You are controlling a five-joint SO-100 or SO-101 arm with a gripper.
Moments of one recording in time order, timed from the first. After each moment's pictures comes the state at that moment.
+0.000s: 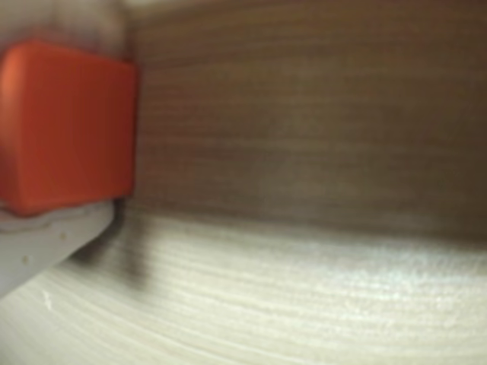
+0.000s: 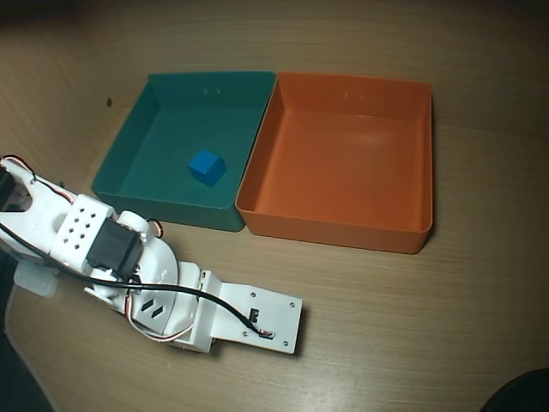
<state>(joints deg) 6.9 64.8 78.5 62.6 -98.6</state>
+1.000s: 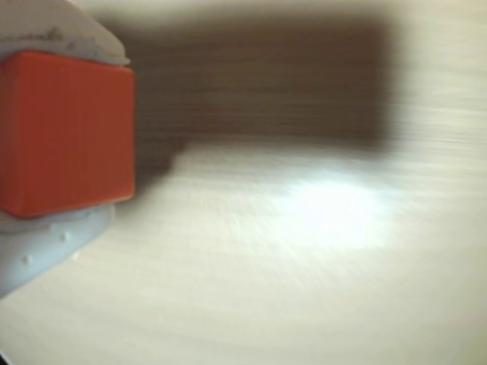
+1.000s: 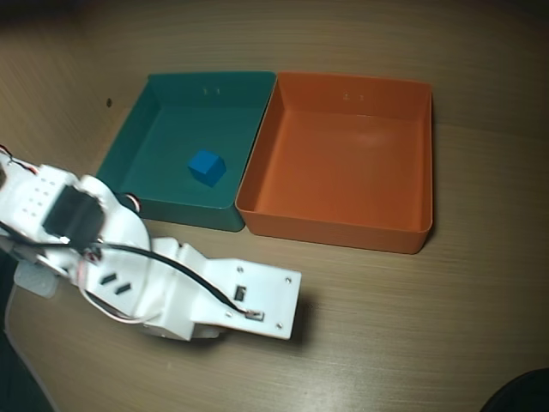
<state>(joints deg) 6.9 80.2 78.1 62.3 -98.6</state>
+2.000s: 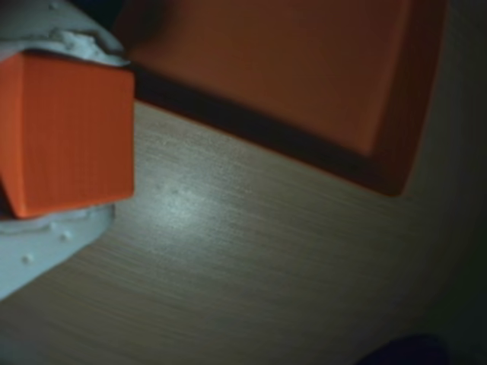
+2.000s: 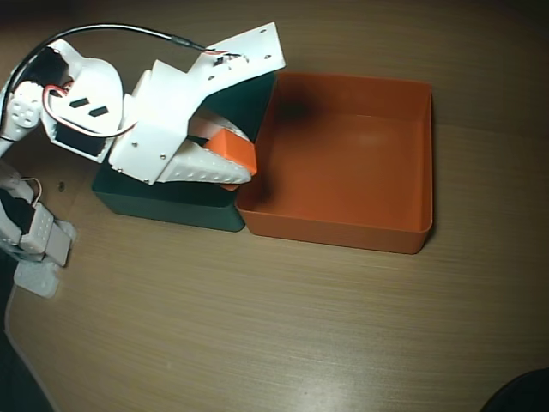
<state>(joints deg) -12.1 85.0 62.3 62.7 -98.6</state>
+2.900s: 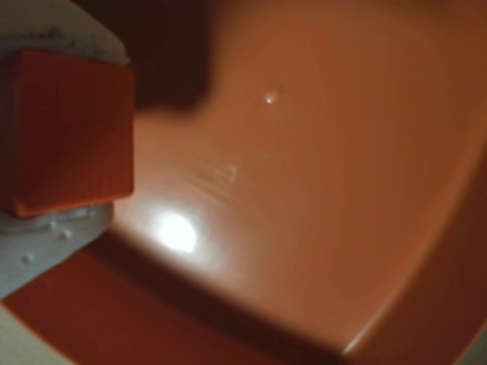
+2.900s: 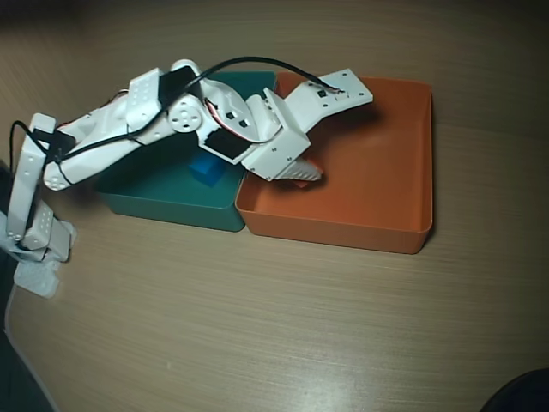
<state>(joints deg) -22.4 41.5 28.1 62.6 -98.6</state>
